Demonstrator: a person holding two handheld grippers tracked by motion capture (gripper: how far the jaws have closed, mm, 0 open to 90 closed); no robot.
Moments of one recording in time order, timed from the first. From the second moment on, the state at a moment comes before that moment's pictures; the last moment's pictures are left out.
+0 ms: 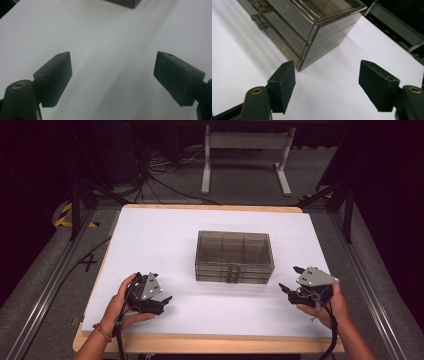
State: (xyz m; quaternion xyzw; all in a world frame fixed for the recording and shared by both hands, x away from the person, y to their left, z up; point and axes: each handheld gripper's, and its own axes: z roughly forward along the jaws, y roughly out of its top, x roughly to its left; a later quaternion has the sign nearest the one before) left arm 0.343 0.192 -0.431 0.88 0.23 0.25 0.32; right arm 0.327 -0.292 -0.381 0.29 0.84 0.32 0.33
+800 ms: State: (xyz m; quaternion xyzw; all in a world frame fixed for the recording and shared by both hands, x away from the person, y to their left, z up) left arm 0.331 0.239 -0.452 0.88 0.27 0.24 0.32; right arm 0.313 -0.336 -0.418 0.35 0.82 0.32 0.32
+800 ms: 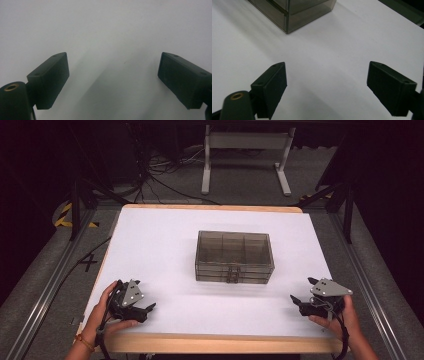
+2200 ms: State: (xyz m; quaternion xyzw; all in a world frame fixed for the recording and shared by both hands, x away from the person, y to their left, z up) left arm 0.325 0.305 -0.459 0.76 0.38 0.21 0.49; right arm 0.307 -0.383 -0.443 0.48 0.72 0.40 0.31
